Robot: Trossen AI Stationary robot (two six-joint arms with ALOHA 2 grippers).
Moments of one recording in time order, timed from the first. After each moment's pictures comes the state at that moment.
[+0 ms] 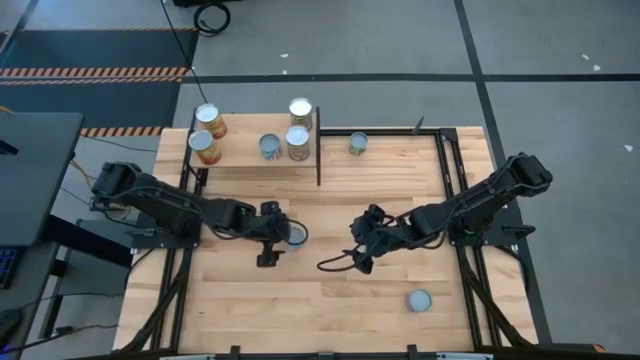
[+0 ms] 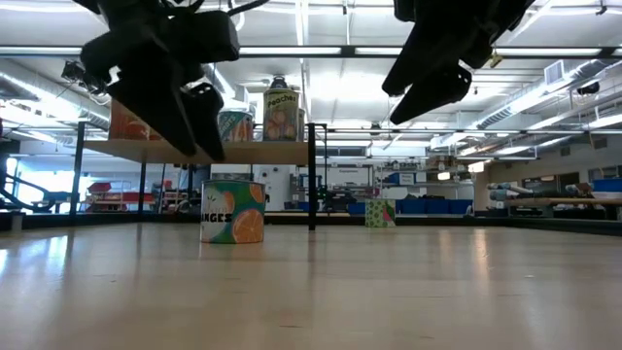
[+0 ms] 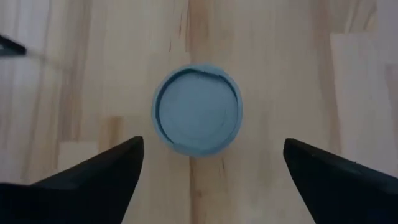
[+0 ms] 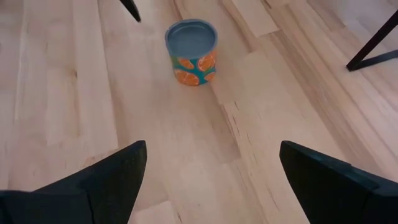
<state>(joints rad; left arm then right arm) -0.22 1.44 0.89 -0.48 -0.19 -0.14 0.36 1.49 0.97 -0.33 0.42 0.55</state>
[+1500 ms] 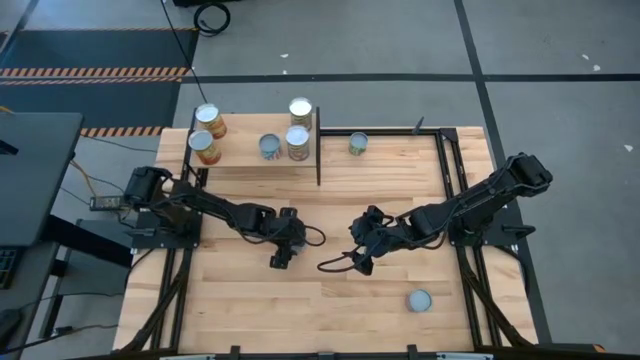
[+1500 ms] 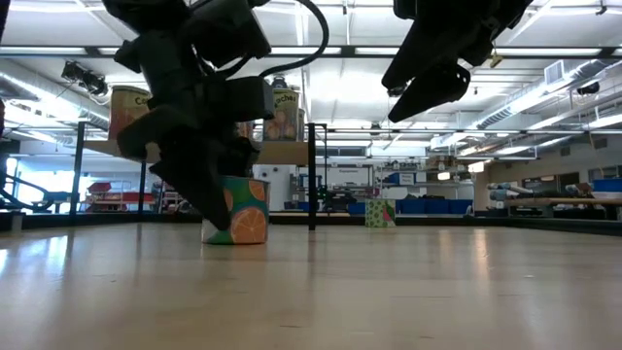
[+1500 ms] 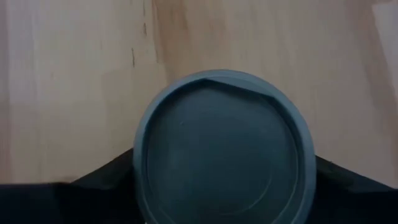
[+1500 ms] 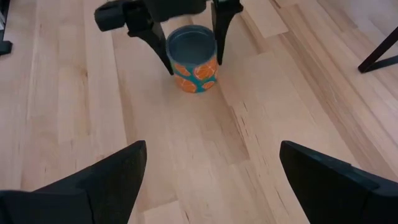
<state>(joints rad) -0.15 1.70 0.89 -0.23 -0.07 0.05 0.36 1.49 0.97 -0.31 0.39 0.55</state>
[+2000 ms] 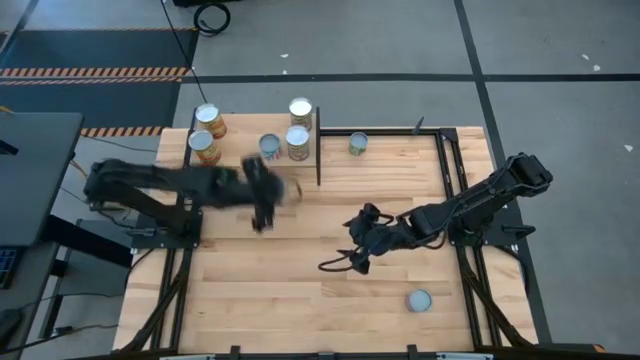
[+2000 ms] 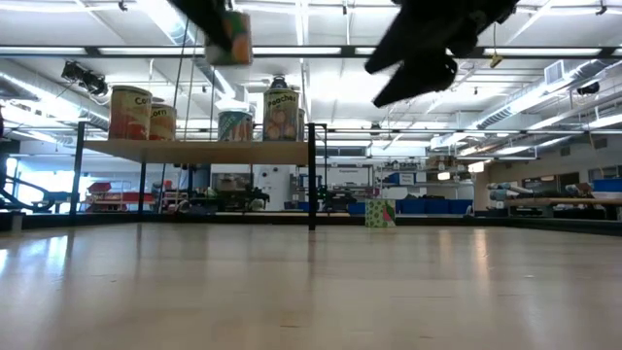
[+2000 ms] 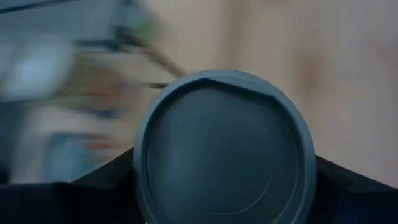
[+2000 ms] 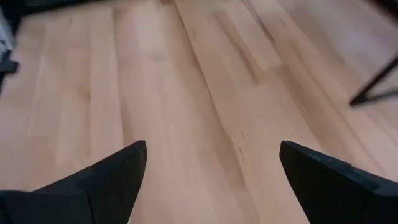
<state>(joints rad) -0.14 1.36 1.36 -1.01 -0.49 -0.06 0.36 1.49 0.97 -0.23 0.45 0.47</state>
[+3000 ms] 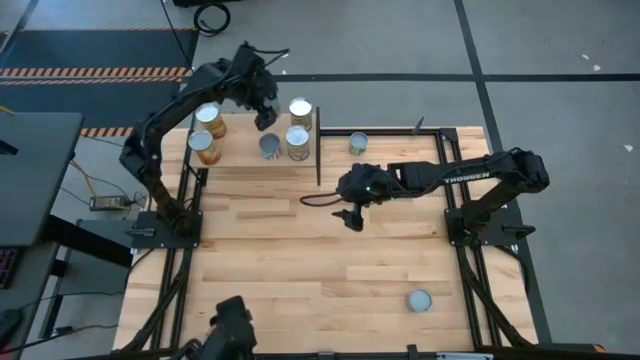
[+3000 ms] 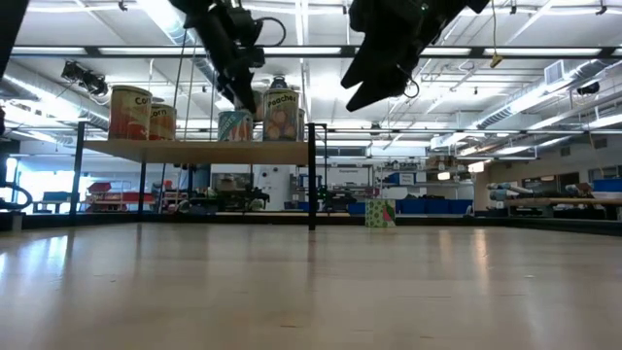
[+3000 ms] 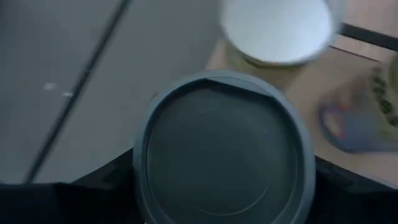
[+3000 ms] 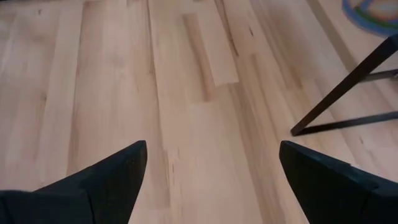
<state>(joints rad) 0.83 1.70 1.75 -1.00 0.06 0.43 -0.02 1.48 1.14 -0.41 0.08 0.14</state>
